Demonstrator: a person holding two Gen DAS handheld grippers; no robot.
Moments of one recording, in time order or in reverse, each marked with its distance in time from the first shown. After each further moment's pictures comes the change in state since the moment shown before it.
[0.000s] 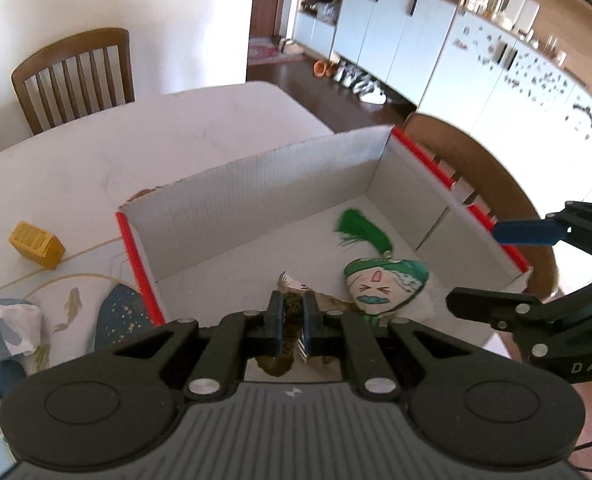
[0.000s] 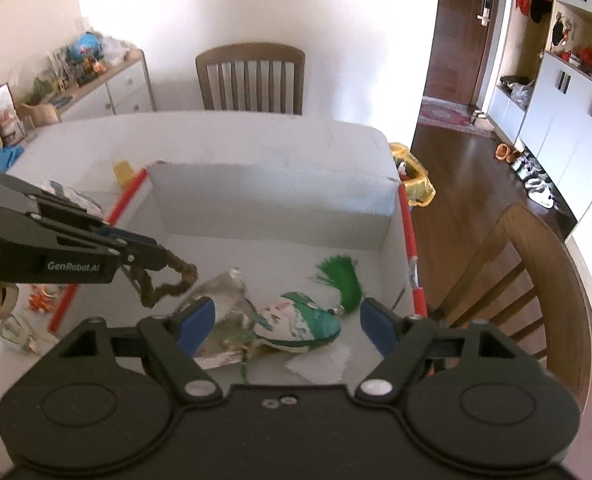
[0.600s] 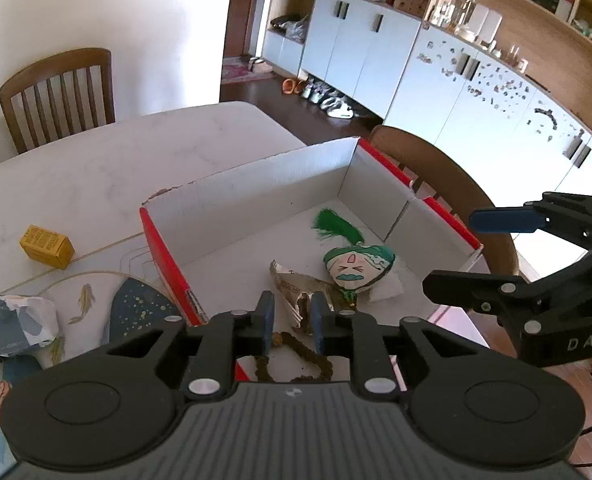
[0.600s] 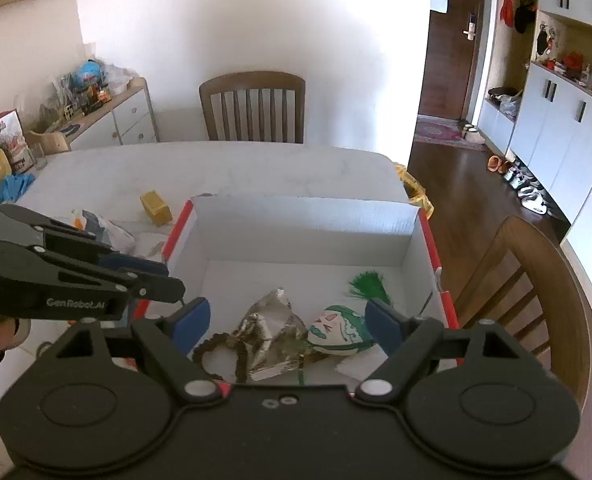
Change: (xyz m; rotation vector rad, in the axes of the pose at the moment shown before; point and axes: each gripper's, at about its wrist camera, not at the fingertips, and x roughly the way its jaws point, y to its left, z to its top) left arm -0.050 0.018 -0.024 0.047 -0.057 -0.092; right arm -0.037 0.048 0.002 0.049 -0.072 -0.020
